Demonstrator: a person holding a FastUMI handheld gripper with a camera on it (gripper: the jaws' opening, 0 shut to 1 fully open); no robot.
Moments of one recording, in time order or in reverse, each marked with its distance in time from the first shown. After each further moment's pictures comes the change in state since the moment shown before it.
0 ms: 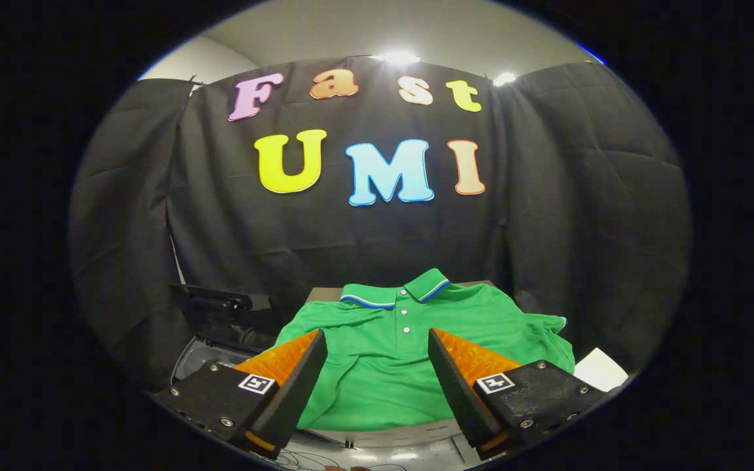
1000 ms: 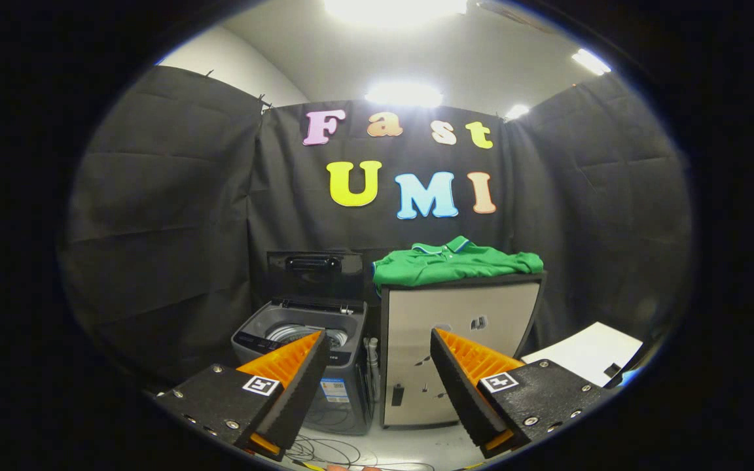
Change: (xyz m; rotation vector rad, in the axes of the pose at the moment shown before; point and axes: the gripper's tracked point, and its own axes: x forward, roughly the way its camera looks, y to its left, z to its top) arm -0.299 0.129 -0.171 -0.091 -0.208 0.120
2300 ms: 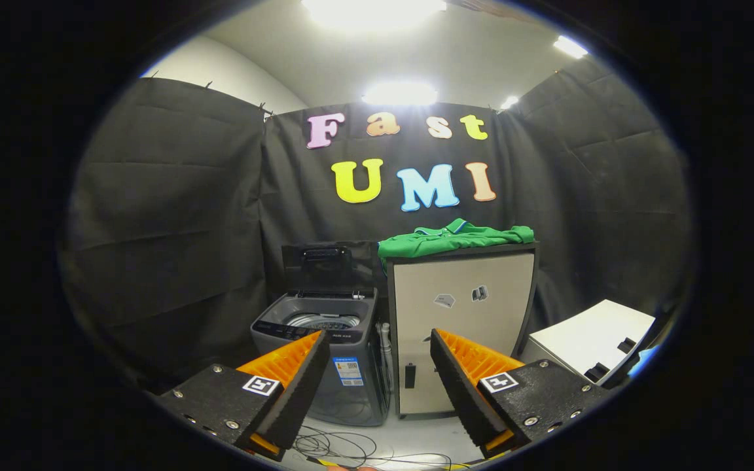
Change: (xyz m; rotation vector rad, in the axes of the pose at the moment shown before) arm -0.078 0.001 -0.066 0.097 -0.005 0.037
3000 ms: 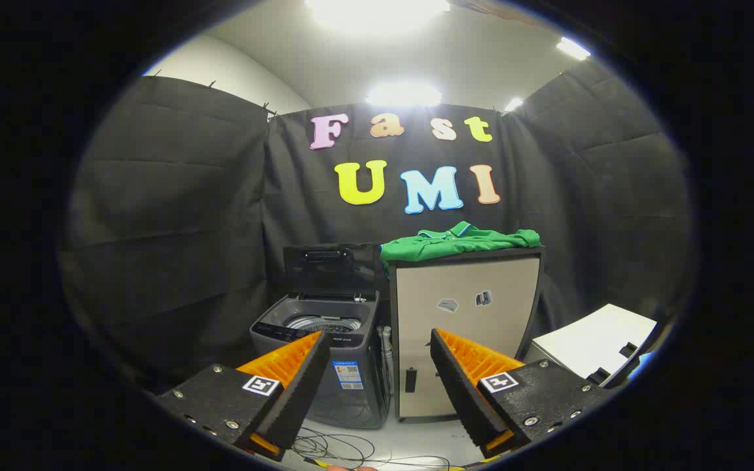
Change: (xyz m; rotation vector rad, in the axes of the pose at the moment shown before) arm 0.012 -0.001 0.003 -0.013 -0.010 0.012
